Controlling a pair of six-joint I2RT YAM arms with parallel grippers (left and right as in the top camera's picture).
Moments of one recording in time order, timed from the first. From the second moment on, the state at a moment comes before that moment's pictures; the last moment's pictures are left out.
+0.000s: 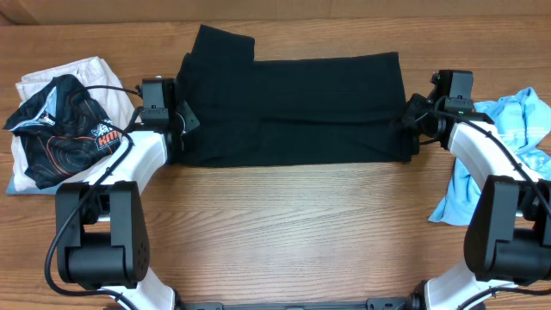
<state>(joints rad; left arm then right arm) -0.01 1.82 1.07 -0.16 -0.04 -0.52 -0.11 1.81 1.13 -0.30 -0.10 0.38</state>
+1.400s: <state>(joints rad) -0.01 1.90 1.15 -0.71 -0.04 -0.36 -0.13 1.81 1.04 -0.63 0.04 0.39</state>
